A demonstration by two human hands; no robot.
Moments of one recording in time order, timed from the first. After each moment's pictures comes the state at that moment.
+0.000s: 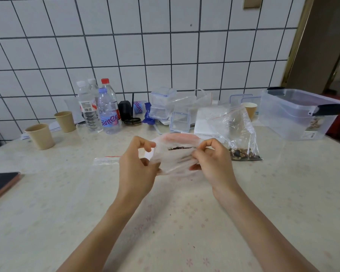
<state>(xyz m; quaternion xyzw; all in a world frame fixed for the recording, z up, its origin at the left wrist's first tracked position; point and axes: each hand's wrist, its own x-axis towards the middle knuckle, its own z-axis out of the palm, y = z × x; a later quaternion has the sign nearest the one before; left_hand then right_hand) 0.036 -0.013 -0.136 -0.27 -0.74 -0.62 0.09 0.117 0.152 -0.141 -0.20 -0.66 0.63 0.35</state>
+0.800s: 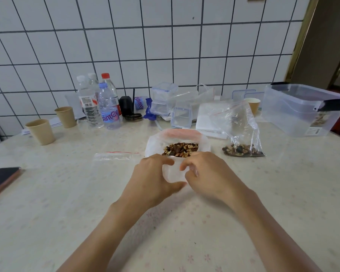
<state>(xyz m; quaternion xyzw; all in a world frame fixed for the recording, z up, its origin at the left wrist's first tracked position) 0.042 -0.011 -0.150 -0.38 -0.89 -0.26 0.07 0.130 0.152 -0.143 -0.07 -0.96 0.18 0.18</state>
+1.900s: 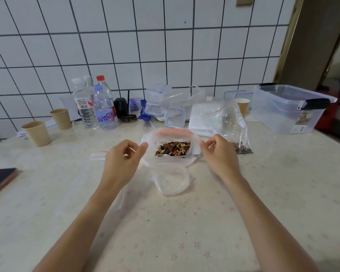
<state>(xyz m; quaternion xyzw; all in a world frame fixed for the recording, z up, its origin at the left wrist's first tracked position) -0.001 -0.029 -0.148 -0.23 -0.81 -0.54 0.07 0.119 0.210 -0.162 -0.29 -0.83 0.32 0.35</state>
